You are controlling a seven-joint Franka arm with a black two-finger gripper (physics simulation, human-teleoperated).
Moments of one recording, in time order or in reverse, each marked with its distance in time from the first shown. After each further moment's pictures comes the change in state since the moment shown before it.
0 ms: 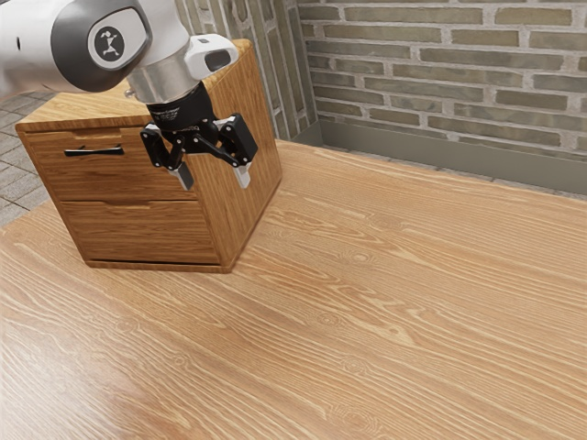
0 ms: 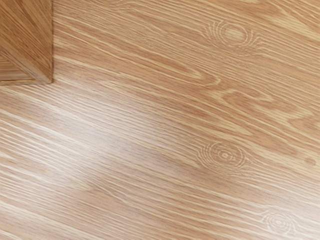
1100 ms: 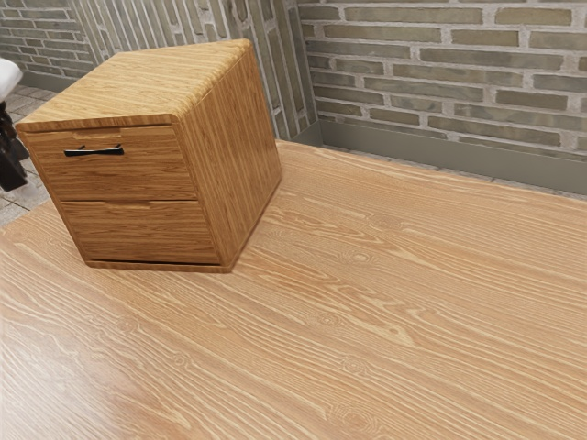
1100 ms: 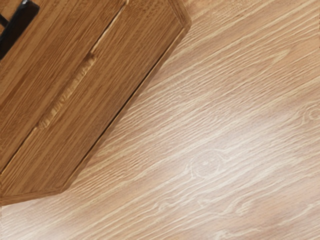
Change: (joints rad) arm 0.797 -0.341 -0.352 -0.308 0.062 0.152 1.296
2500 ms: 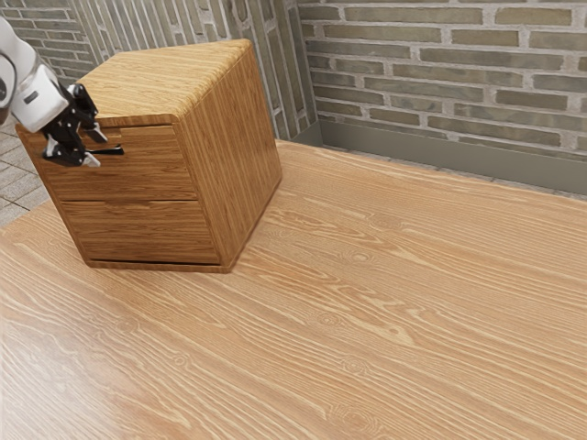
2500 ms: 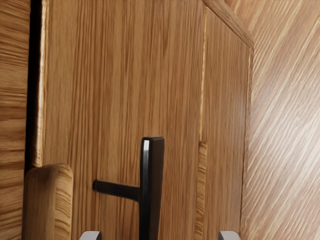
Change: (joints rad) arm 0.037 0.298 -0.054 0.128 -0.074 0.347 0.622
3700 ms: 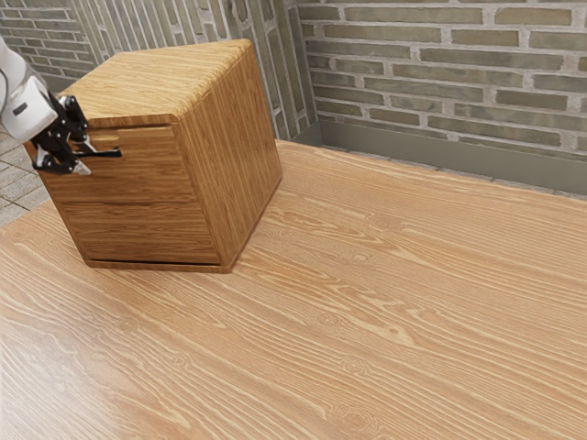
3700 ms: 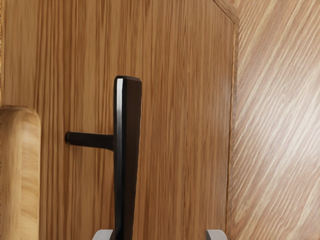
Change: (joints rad) arm 0.025 -0.022 0.009 -0.052 -0.003 0.018 0.046
